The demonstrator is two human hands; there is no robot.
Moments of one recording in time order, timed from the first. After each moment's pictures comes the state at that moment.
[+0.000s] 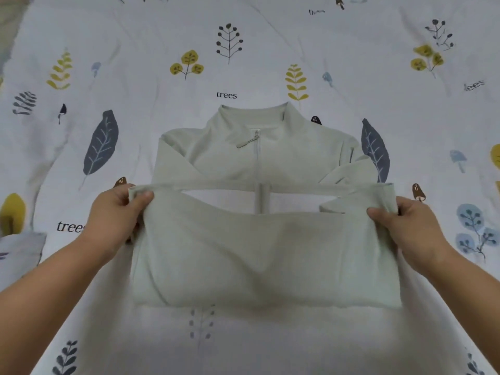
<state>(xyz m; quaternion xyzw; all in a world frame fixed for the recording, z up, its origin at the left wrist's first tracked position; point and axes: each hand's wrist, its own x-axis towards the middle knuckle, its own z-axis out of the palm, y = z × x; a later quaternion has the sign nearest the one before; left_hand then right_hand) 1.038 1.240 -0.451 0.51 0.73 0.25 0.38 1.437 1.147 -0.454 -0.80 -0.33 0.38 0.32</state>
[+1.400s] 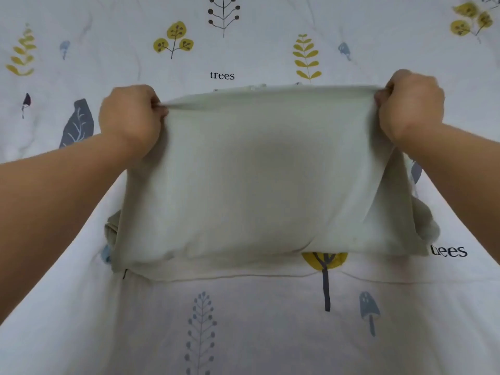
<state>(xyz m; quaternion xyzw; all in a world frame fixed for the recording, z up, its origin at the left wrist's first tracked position) 1.091 1.391 -0.468 0.73 0.67 0.09 0.03 1.452 1.328 -0.467 -0.87 -0.49 0.04 0.09</state>
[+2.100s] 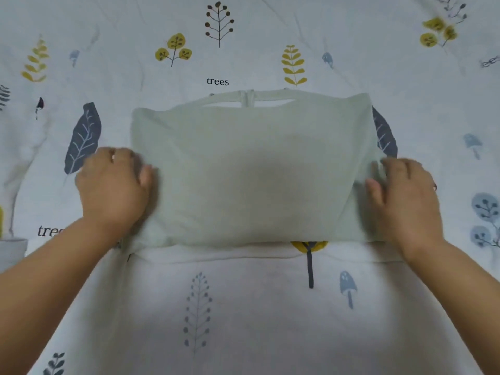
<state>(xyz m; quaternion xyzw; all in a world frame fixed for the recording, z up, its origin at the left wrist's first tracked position) 1.059 1.278 -0.472 0.69 0.72 0.06 0.02 1.424 1.169 -0.467 -0.83 -0.53 0.08 0.14</state>
